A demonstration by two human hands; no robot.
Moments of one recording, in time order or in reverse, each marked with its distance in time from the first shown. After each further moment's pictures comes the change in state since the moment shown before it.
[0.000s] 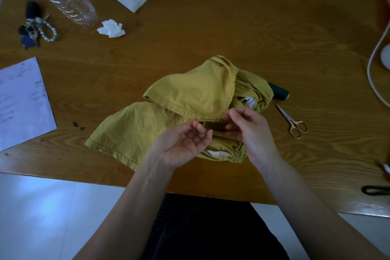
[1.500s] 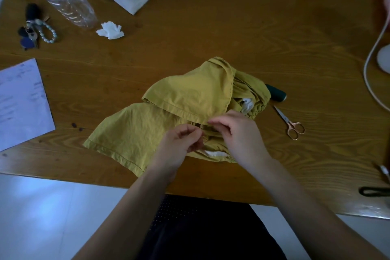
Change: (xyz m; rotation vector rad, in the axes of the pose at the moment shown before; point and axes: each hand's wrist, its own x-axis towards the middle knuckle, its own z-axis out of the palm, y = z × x) left_hand -0.015 -0.018 -0.005 0.976 0.081 0.540; right_hand -0.009 -0.006 0.006 -0.972 -0.138 -0.606
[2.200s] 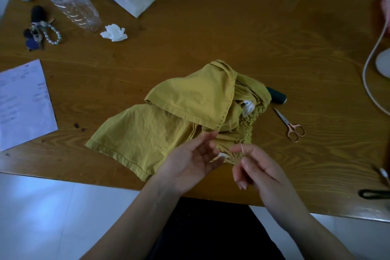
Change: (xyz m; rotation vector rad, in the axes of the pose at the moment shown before) left_hand -0.007 -0.005 0.014 -0.736 -0.199 -0.440; right_hand -0.077 -0.013 -0.026 0.904 -0.152 0.344
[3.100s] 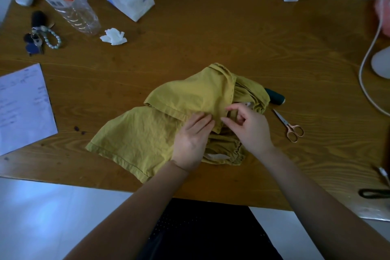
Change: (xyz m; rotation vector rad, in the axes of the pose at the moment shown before) left_hand 0.066 0.003 -0.035 1.874 0.185 1.515; right_hand 0.115 0.035 -0.033 -0.878 0.300 -0.490
